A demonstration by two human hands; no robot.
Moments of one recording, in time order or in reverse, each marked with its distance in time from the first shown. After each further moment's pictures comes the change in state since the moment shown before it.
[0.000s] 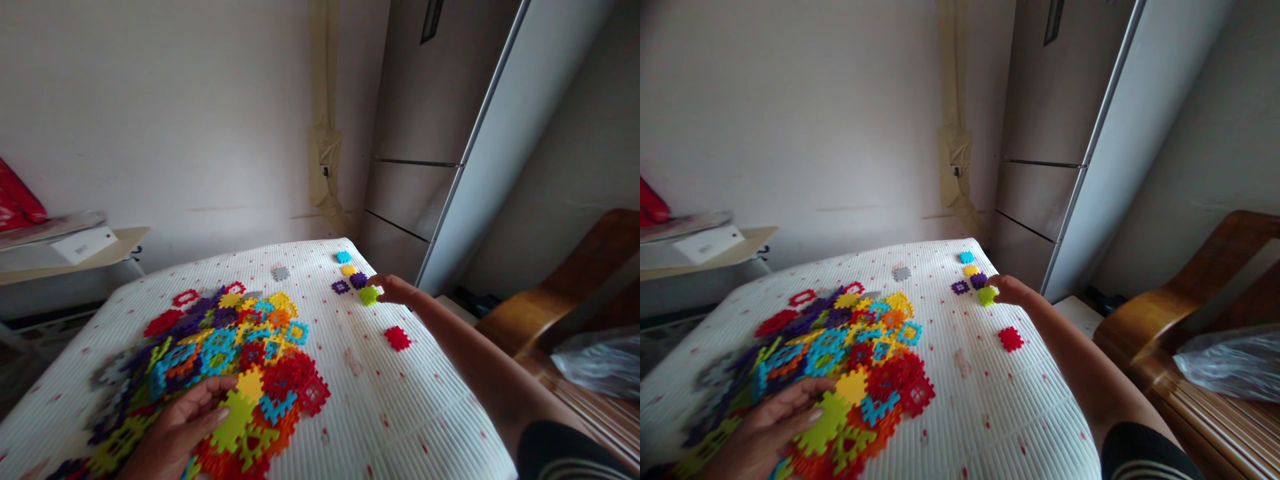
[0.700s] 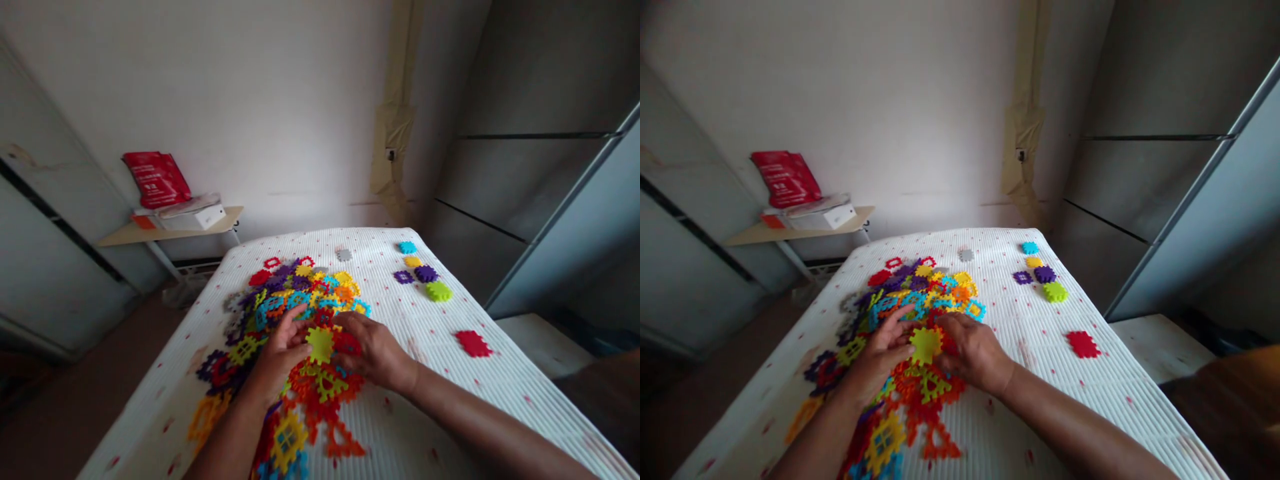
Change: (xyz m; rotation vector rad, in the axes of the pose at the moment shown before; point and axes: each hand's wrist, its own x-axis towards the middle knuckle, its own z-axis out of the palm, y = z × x) left_hand -0.018 0.025 0.020 -0.227 -0.001 0.144; right_hand -0.017 -0.277 0.053 0.430 0.154 -0.420
